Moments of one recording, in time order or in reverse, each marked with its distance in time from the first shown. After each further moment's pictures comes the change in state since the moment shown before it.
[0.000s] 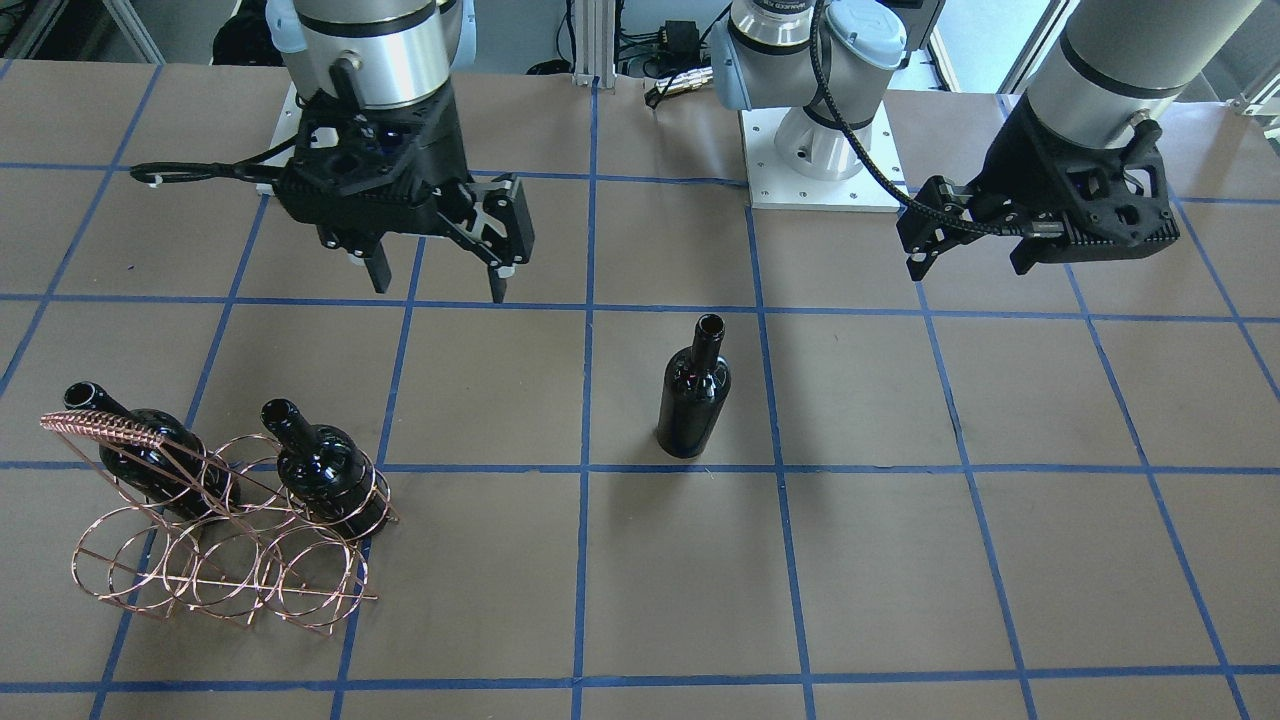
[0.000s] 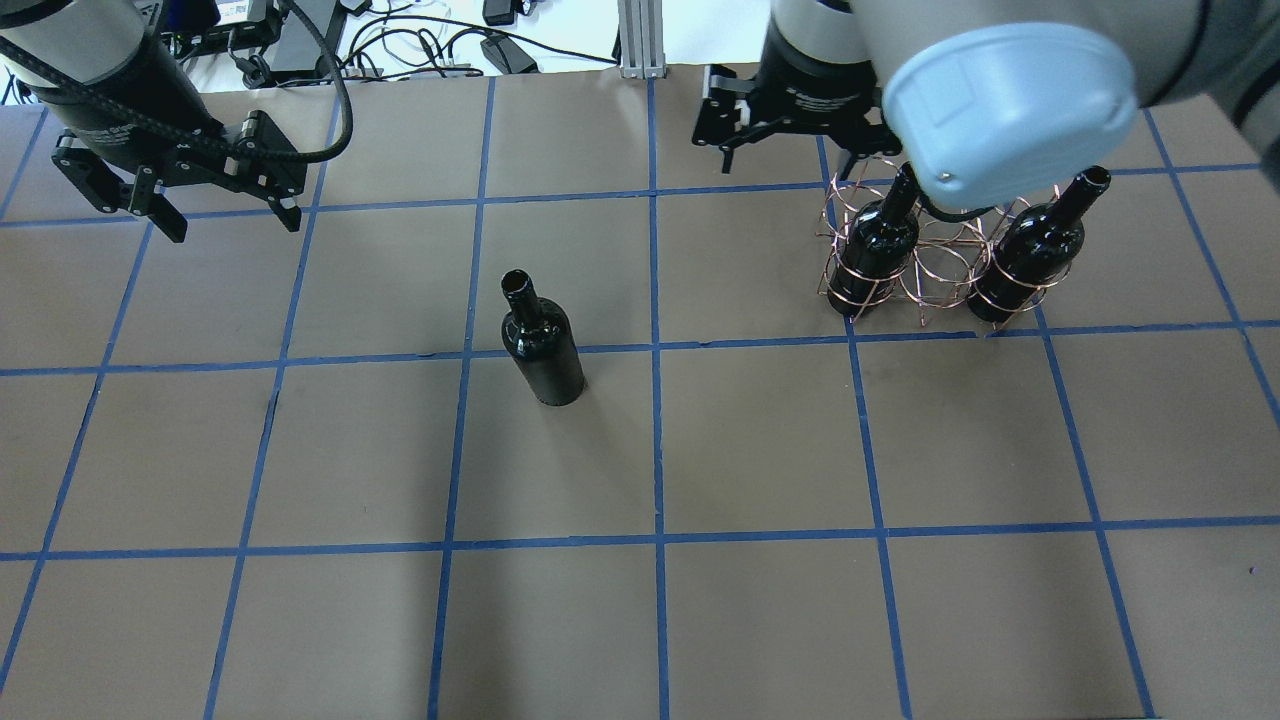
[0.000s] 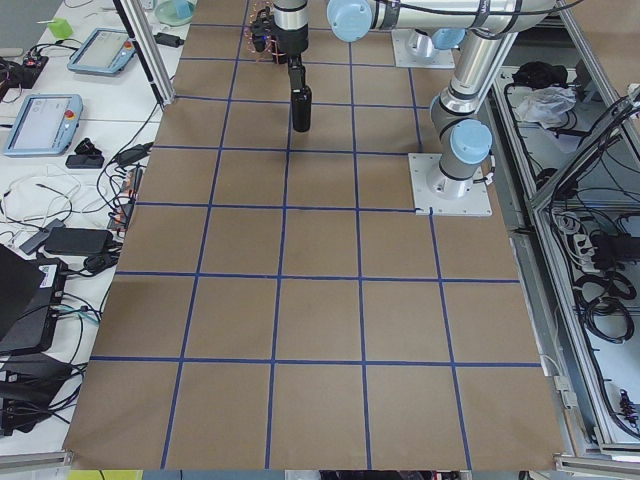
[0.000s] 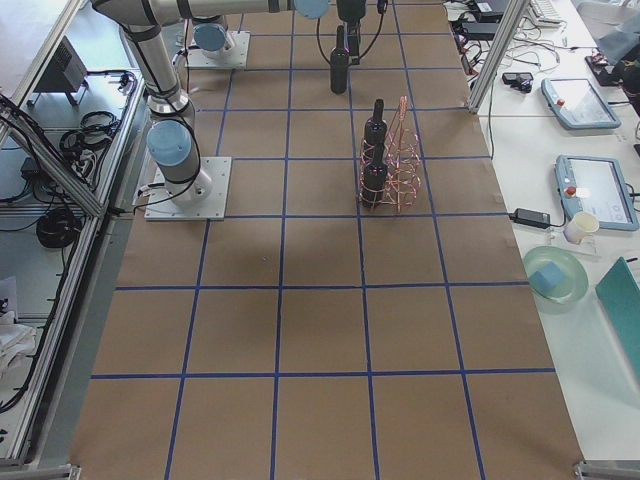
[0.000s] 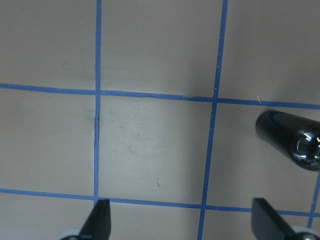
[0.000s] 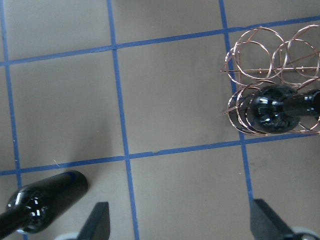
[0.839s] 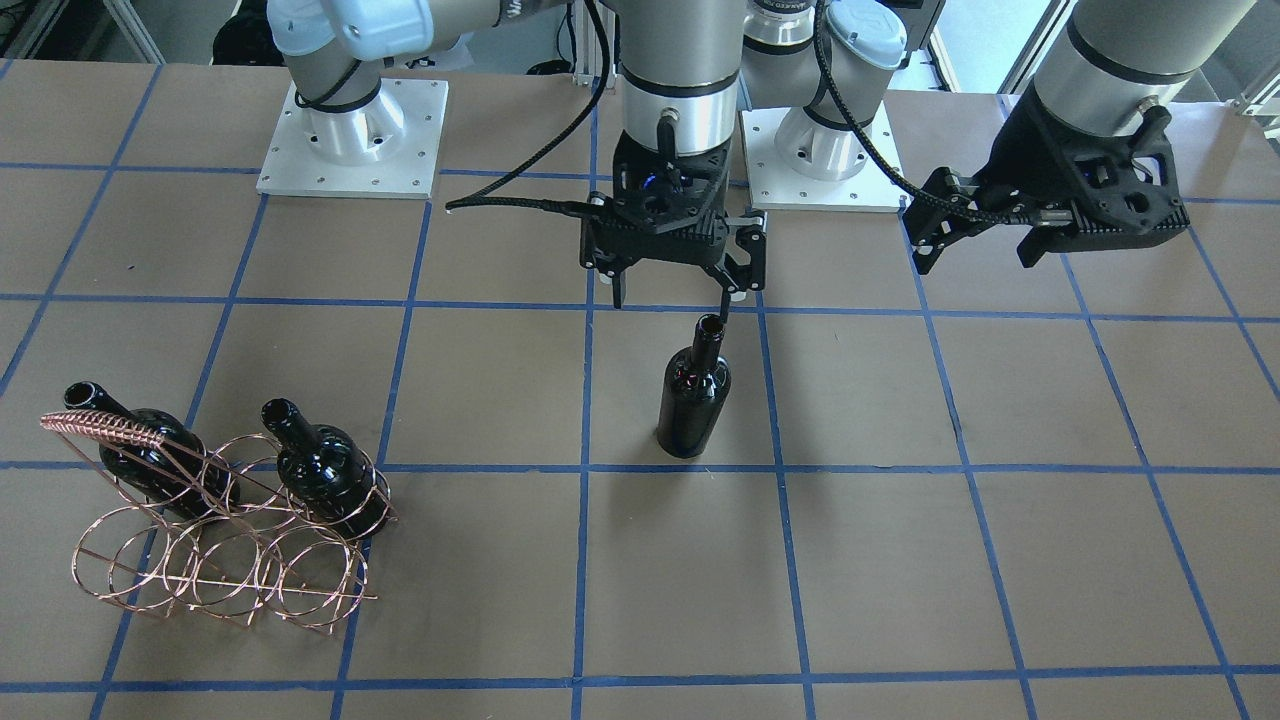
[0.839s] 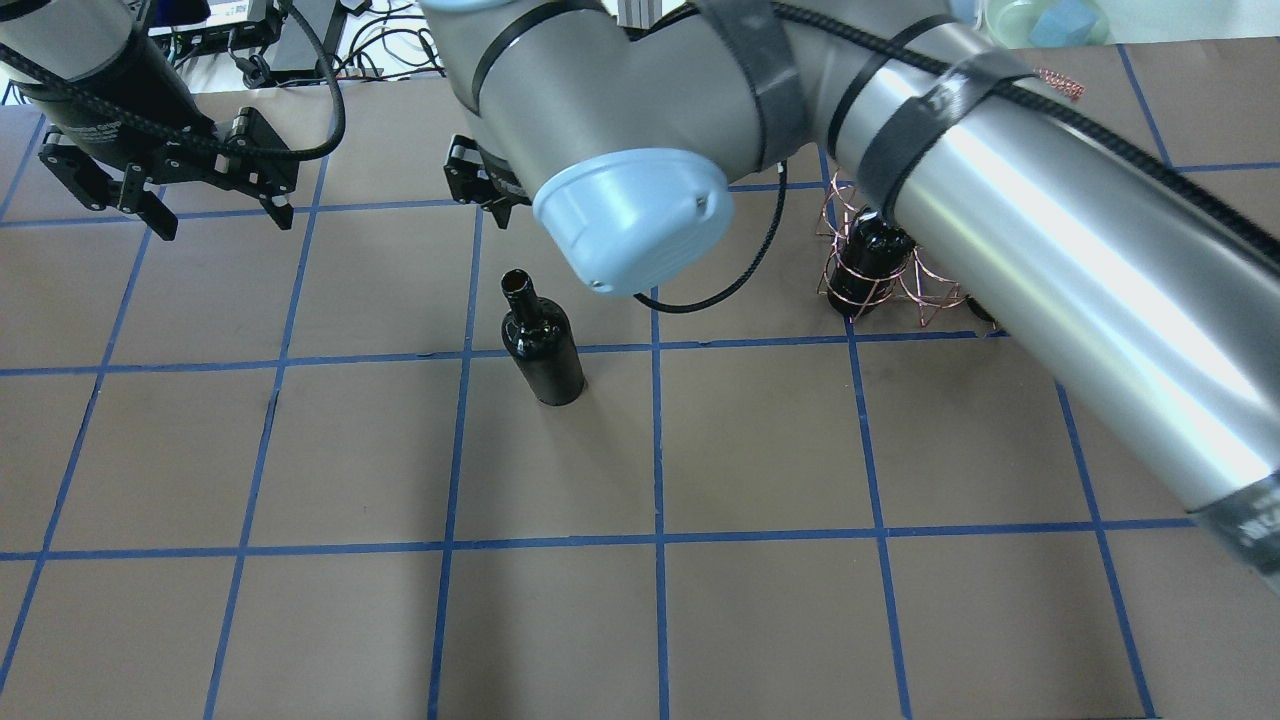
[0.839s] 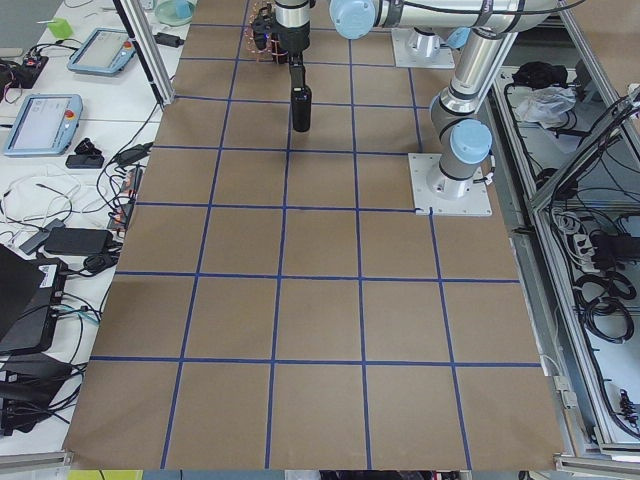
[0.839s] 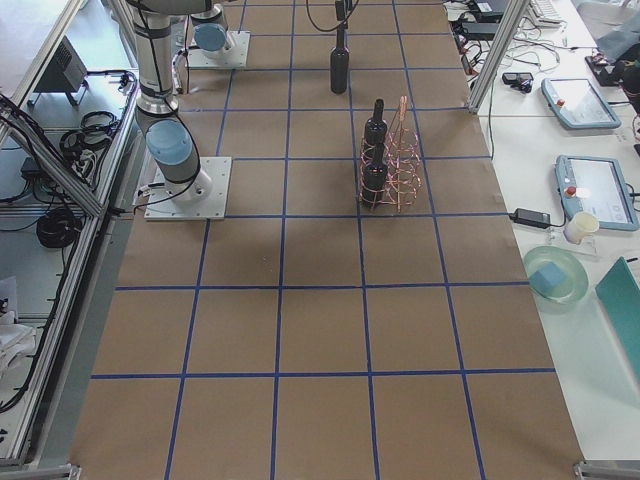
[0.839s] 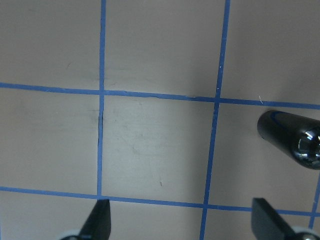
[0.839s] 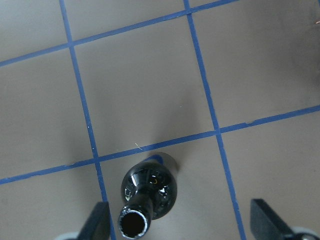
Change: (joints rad) left arm 0.005 0.007 0.002 -0.007 0.002 0.002; right arm 0.265 0.217 -0.108 -0.104 -0.021 0.353
